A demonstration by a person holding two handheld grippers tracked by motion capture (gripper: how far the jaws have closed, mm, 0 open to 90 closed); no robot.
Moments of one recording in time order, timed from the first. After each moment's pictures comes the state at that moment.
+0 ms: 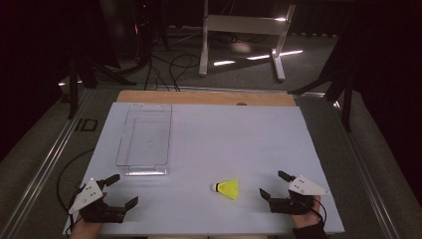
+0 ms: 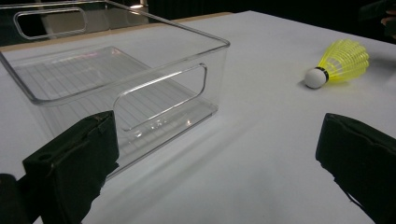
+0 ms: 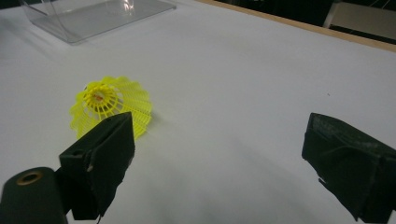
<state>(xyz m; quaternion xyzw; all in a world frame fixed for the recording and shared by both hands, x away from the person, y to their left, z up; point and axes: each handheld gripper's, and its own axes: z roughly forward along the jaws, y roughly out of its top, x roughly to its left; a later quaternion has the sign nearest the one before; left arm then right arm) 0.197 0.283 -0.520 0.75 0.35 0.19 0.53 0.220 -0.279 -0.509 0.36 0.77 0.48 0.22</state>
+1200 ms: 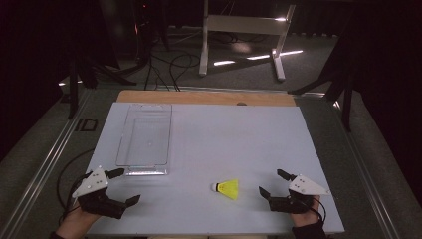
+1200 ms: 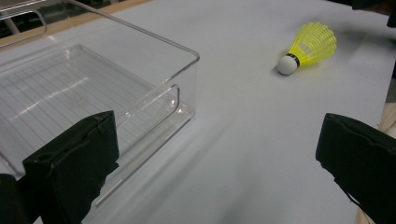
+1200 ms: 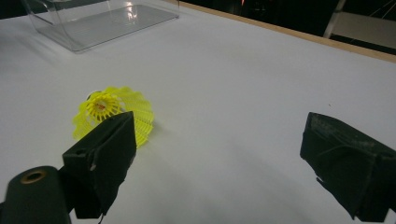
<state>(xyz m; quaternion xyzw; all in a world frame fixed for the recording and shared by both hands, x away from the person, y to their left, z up) 0.215 0.268 -0.468 0.82 0.30 0.13 0.47 0.221 -0.278 -0.508 0.35 0.77 0.49 0.22</state>
